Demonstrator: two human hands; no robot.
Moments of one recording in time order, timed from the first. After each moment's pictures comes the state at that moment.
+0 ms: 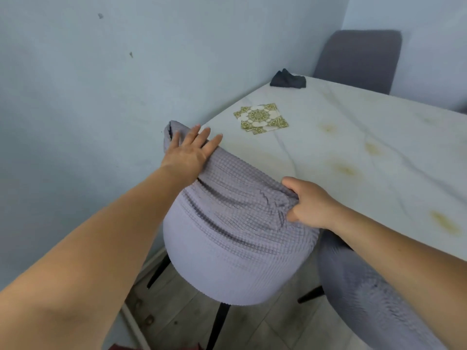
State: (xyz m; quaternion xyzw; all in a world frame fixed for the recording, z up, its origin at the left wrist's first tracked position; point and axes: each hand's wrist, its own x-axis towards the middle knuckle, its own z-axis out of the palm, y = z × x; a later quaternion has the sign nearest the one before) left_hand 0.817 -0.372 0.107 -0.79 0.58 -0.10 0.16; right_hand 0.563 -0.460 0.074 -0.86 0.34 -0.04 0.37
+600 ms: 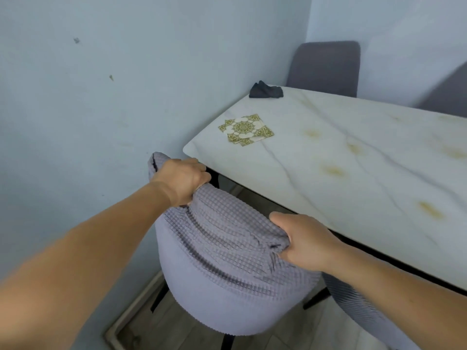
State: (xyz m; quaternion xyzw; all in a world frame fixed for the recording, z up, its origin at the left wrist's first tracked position) left_hand 0.856 -0.366 0.112 -0.65 0.74 -0.12 0.17; right_hand 0.573 -0.395 0.070 -0.91 0.31 -0.04 0.27
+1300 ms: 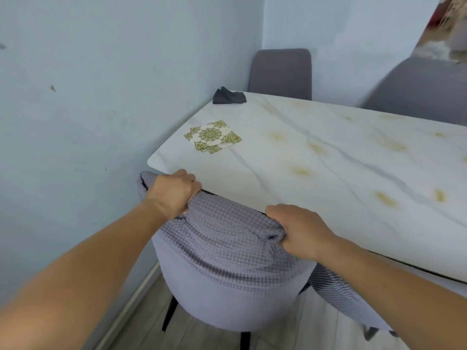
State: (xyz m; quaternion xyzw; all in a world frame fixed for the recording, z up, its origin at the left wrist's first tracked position) left_hand 0.837 -0.409 0.089 -0.65 0.73 -0.12 0.17; right_hand 0.556 -0.421 0.069 -0.90 0.38 -0.05 0.19
